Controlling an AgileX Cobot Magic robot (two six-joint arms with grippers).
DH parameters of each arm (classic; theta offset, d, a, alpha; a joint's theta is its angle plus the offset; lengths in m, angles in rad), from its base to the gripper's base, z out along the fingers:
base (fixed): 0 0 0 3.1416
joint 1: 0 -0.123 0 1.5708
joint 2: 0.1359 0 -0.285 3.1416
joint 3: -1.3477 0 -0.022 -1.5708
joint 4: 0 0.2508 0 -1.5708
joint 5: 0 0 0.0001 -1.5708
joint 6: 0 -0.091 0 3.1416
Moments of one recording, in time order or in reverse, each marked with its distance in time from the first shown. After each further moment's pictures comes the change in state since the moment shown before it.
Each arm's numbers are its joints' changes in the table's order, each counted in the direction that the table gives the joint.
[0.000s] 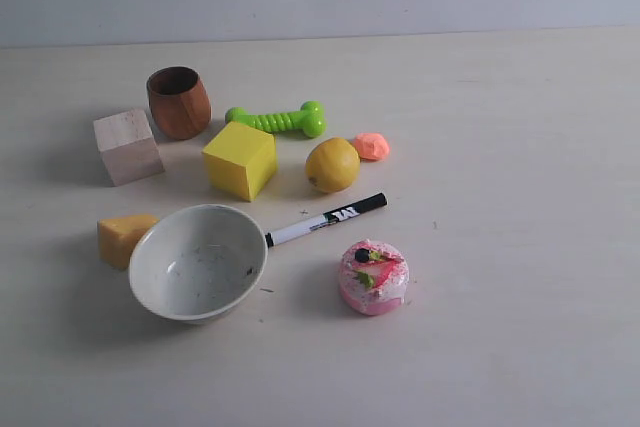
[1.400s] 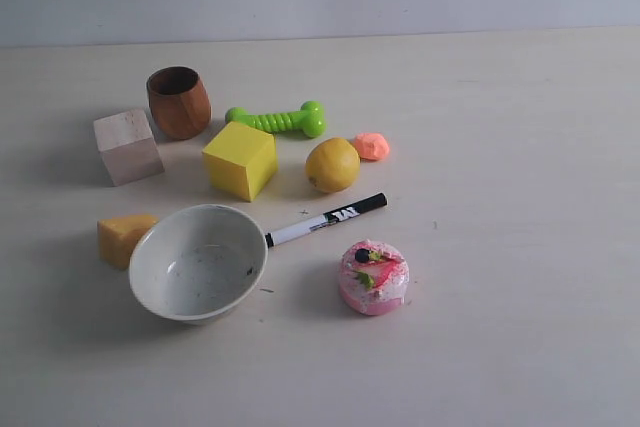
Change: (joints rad) left arm 0.000 0.000 0.000 0.000 0.000 0.000; right arm -0.315 1.277 0.995 0.529 0.304 0.619
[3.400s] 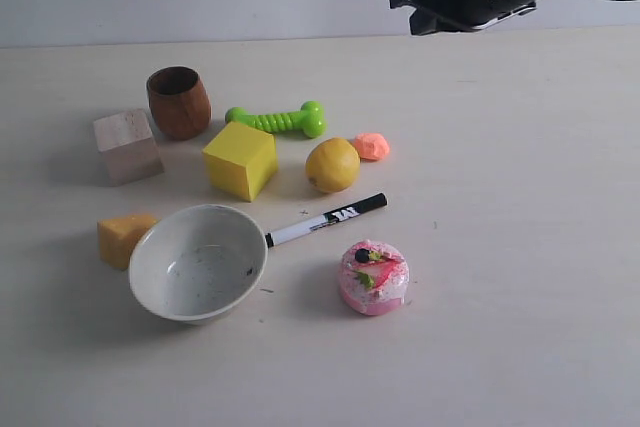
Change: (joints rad) left arm 0.000 0.000 0.000 0.000 0.000 0.000; right arm 0.000 0.606 0.407 0.134 0.349 -0.115
